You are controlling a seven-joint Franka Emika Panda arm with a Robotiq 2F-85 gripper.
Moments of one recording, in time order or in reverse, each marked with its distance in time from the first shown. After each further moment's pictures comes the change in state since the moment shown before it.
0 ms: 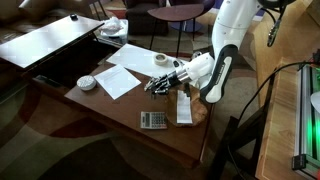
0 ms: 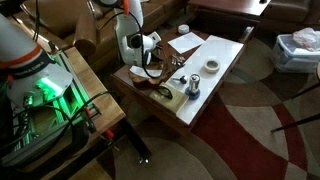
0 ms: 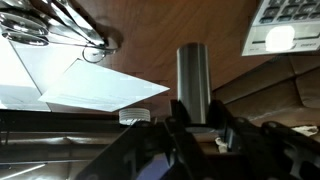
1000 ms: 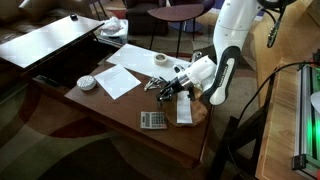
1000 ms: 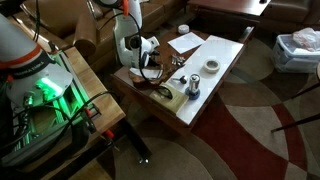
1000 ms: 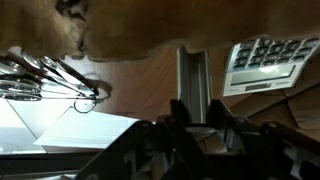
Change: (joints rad) arm 0.001 0.001 -0.003 -0.041 -0.011 -0.097 0.056
